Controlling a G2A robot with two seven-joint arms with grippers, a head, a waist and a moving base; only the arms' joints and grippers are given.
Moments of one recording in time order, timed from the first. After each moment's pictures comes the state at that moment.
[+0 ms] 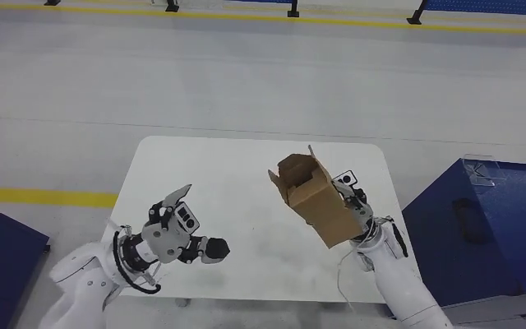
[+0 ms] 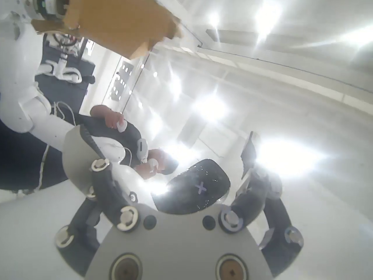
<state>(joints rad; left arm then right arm) 1.38 -1.16 -1.49 -1.96 -1.21 0.68 -0.78 -1.16 -1.12 1.15 -1.44 1.53 -0.07 1.20</state>
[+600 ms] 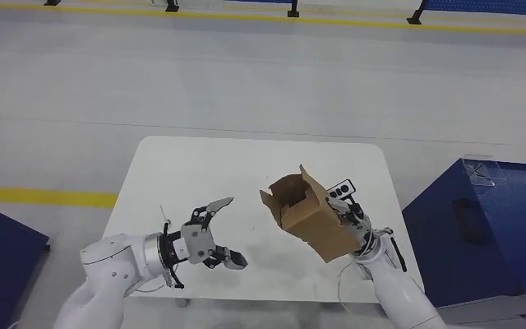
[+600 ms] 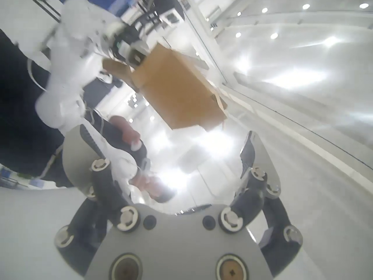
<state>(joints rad) 1.31 -1.15 -1.38 -1.94 -1.17 0.86 -0.55 -1.23 -1.12 1.20 -1.50 1.42 -0.10 1.25</state>
